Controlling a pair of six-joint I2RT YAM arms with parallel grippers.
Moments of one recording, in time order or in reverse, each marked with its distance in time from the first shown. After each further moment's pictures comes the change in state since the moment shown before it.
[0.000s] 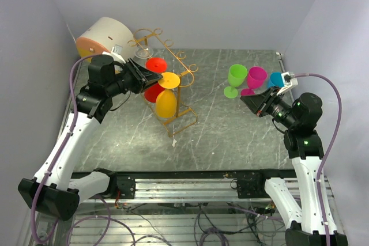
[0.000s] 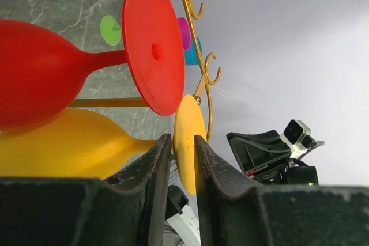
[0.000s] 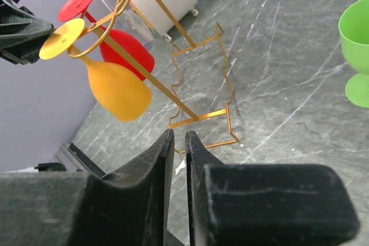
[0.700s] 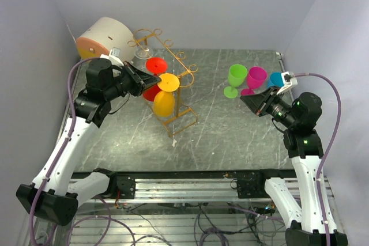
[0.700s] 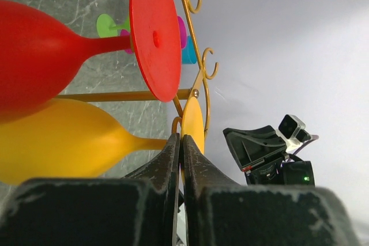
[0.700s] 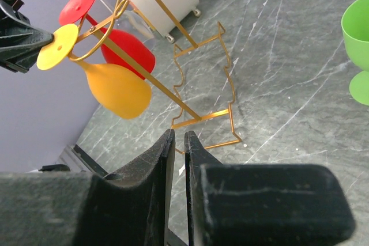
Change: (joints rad) left arm 0.000 -0.035 -0.035 0.020 0.002 -0.013; right arm 0.000 0.005 -0.005 0.009 -0.001 0.021
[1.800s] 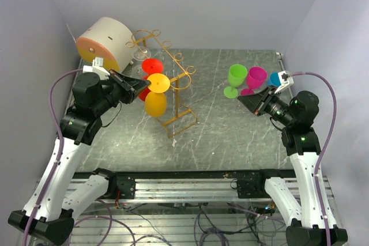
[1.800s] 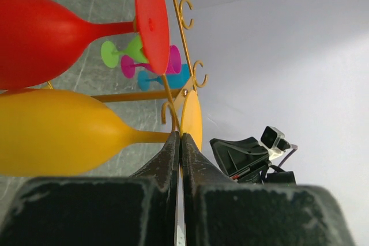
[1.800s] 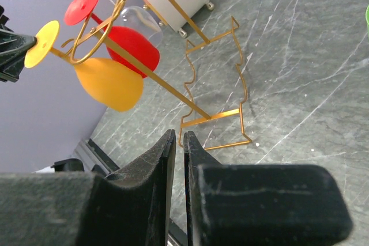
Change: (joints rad) left arm 0.000 -0.195 -0.078 -0.031 -0.158 -0.080; right arm 0.001 0.027 -0.030 0.059 -0.053 0.044
